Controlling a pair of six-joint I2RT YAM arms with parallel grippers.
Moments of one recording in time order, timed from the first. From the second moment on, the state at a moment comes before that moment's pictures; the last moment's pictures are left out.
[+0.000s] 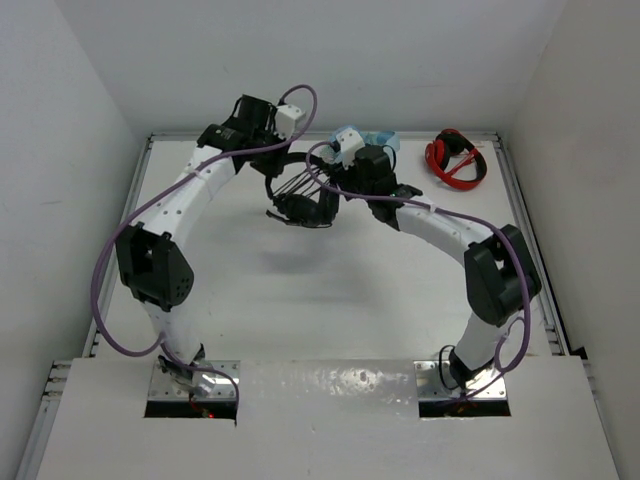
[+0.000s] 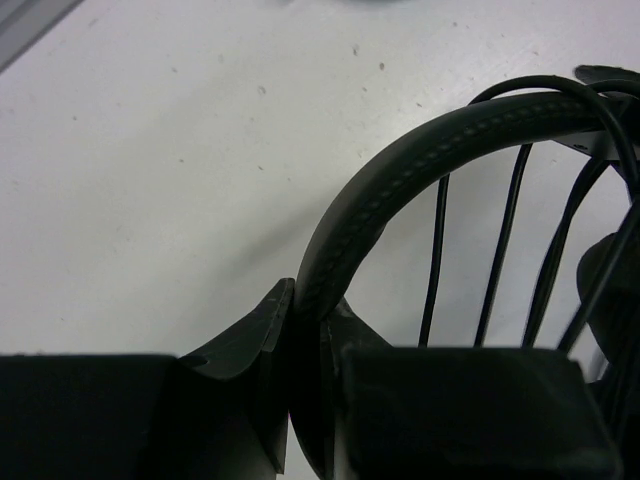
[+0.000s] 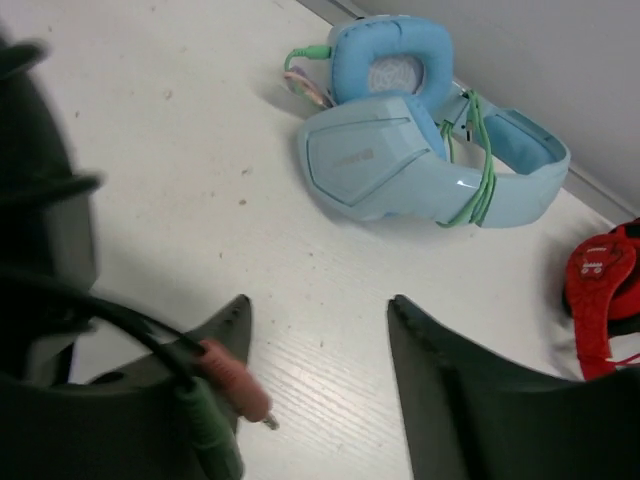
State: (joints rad) left arm -0.36 1.82 1.84 -0.81 0.12 0.20; right arm 0.54 1.76 1.24 0.05 0.23 -0.25
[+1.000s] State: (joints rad) left arm 0.40 1.62 1.34 -0.57 -0.02 -0.17; right arm 0.38 1.56 0.73 0.18 -0.12 -0.03
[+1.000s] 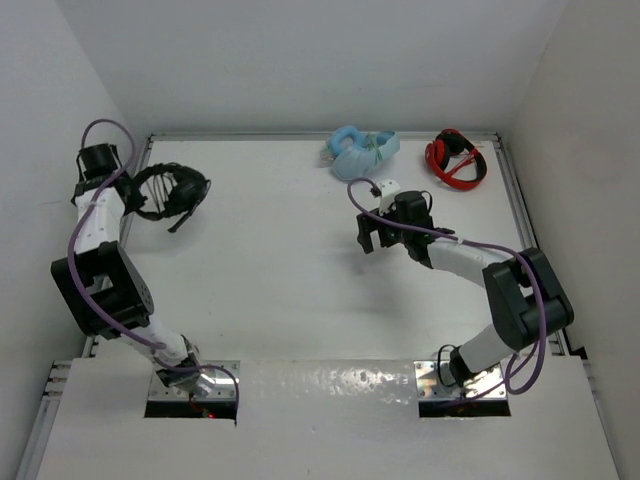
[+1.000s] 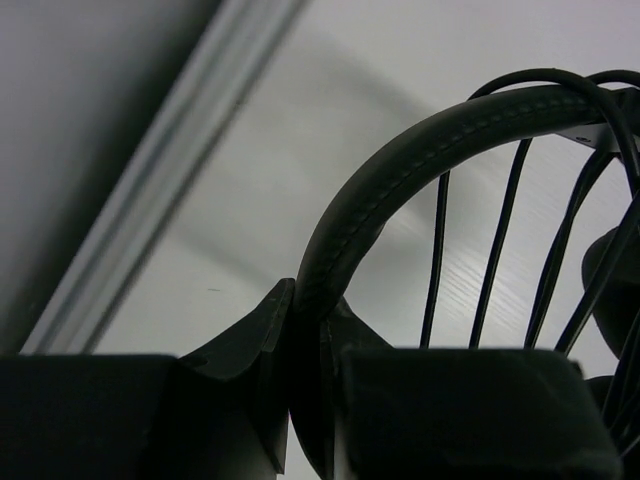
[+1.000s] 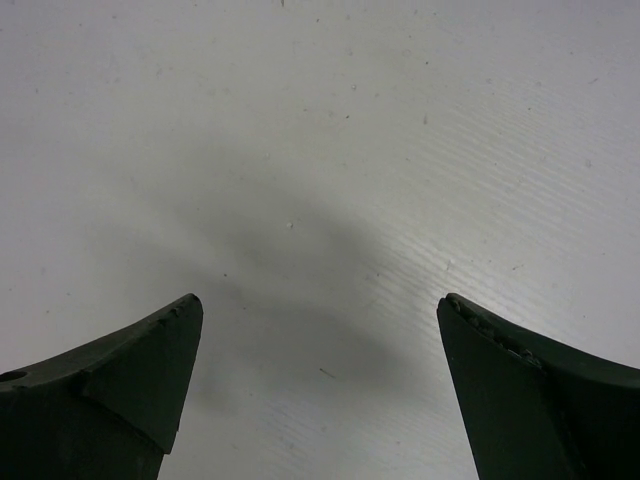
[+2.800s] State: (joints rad) left arm 0.68 1.45 0.89 -0.33 -0.38 0.00; right arm 0.38 1.39 0.71 0.16 -0.12 -0.05
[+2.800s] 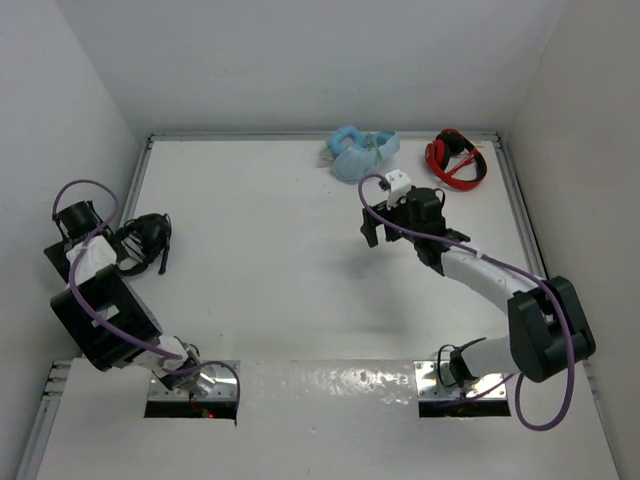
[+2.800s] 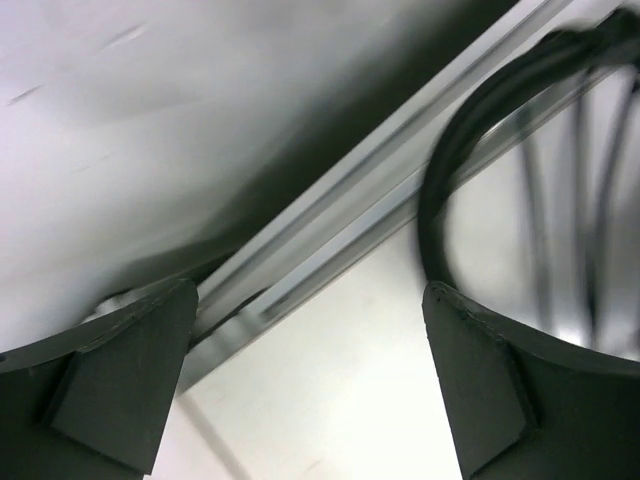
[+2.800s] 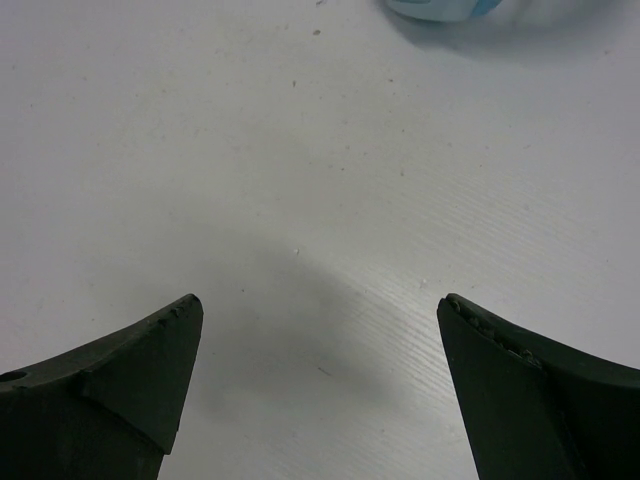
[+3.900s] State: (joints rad) left arm 0.70 0.95 0.40 -0.44 -0.55 0.28; right arm 0.38 0.99 0.52 -0.07 -0.03 0.22
